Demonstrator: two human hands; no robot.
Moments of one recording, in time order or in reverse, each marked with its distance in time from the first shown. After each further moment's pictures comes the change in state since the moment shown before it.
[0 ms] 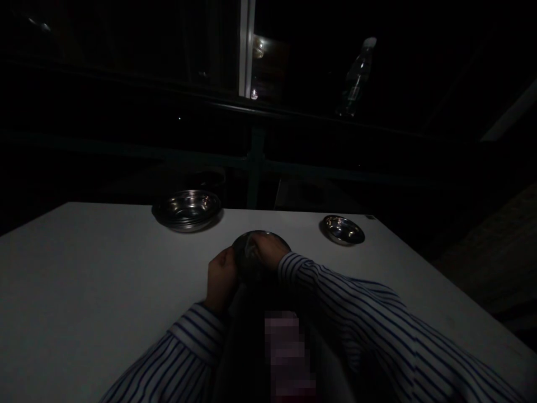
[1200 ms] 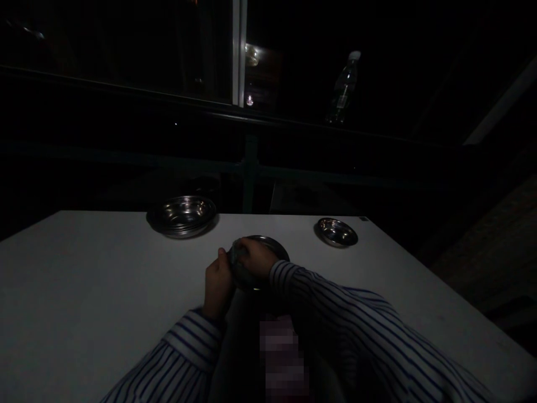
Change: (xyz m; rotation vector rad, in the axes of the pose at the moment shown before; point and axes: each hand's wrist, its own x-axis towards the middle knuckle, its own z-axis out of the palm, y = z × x) left_hand 0.000 0.002 0.000 0.084 0.080 -0.037; right_hand -0.002 -0.019 0.007 0.280 0.042 -0.043
